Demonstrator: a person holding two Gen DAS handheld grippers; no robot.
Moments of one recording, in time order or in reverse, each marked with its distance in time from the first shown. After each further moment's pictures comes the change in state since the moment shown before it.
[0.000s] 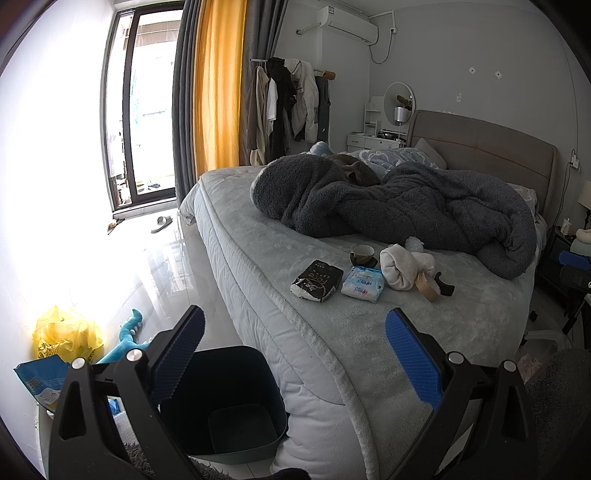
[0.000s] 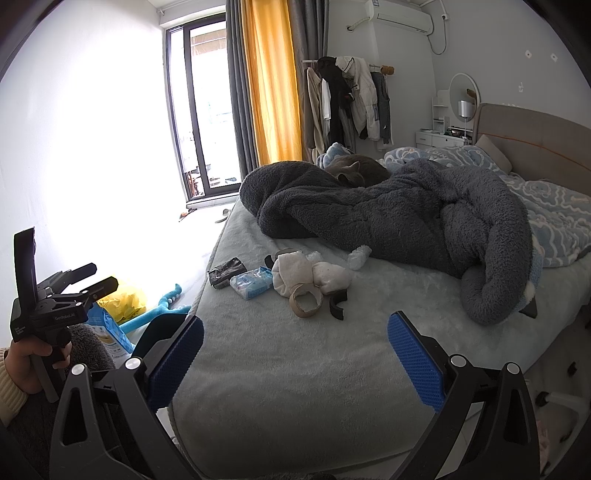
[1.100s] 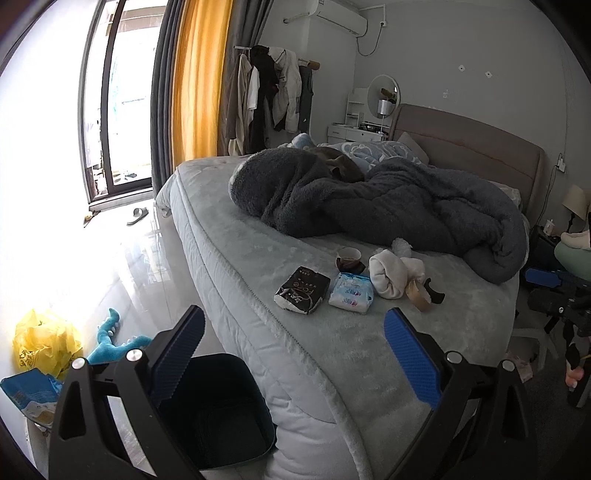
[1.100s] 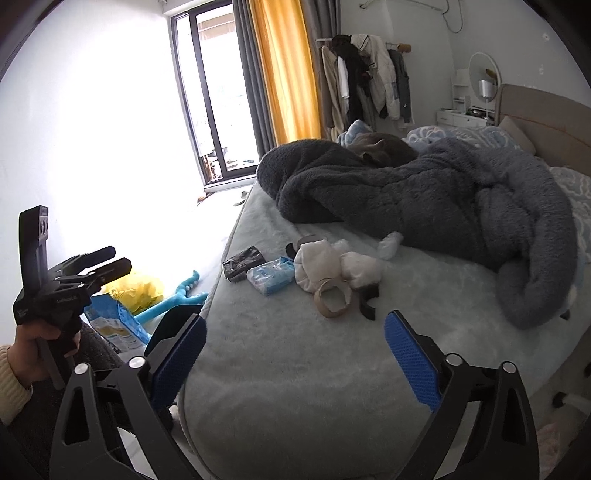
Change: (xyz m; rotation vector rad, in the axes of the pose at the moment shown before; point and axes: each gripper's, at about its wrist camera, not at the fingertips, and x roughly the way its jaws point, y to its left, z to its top) left arm 0.038 0.014 0.019 -0.004 0.057 -0.111; right arm 0.054 0.004 0.011 0.018 0.091 0.105
